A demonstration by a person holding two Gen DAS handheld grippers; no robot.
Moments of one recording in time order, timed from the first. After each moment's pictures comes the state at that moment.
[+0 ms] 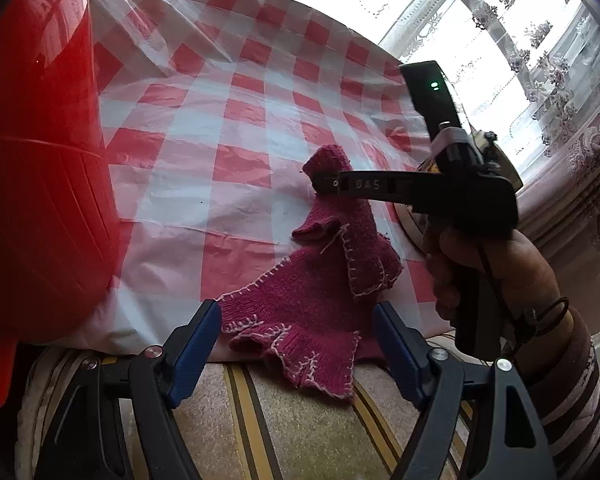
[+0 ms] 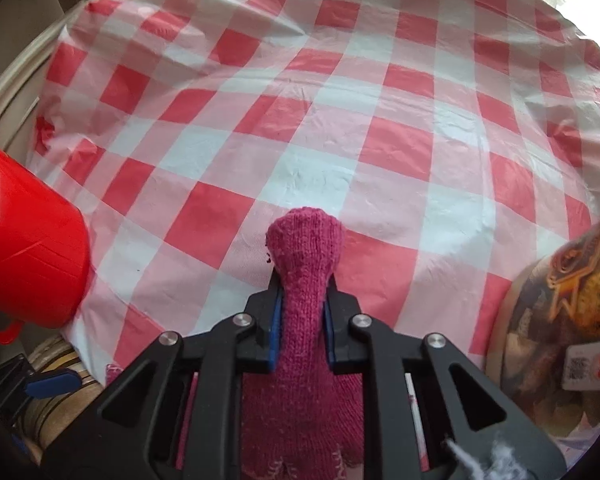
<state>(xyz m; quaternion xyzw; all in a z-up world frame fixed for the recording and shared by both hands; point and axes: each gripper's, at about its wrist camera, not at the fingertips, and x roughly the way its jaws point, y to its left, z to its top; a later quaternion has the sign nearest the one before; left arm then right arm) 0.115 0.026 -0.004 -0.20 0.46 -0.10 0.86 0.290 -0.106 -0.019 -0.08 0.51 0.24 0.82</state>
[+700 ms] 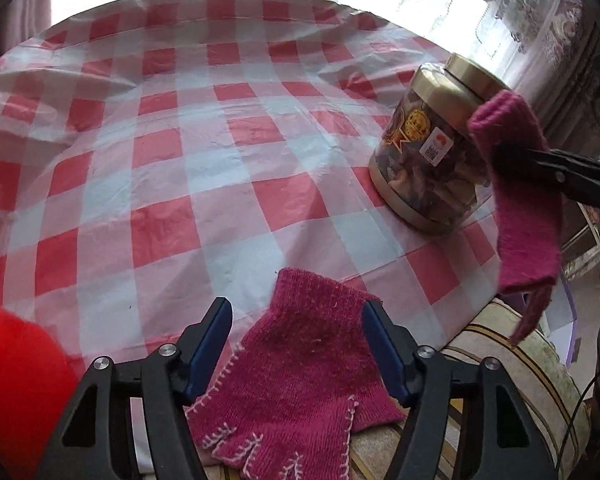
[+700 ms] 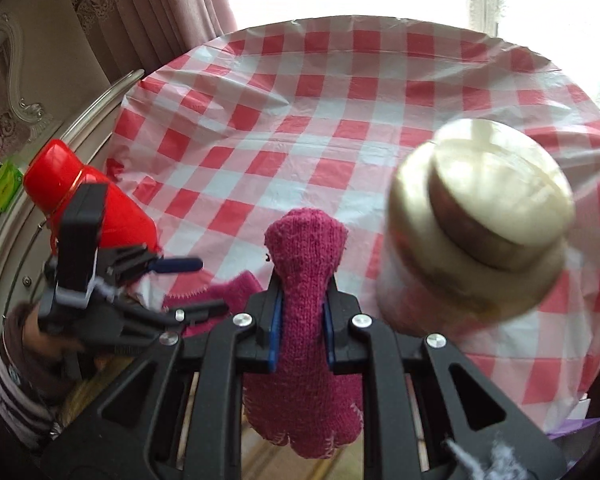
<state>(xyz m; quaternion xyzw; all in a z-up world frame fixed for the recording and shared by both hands) 0.198 -0.036 -0.001 -0.03 0.50 -0.18 0.84 0.217 -0.235 0.079 -0.03 0.45 0.27 0.85</state>
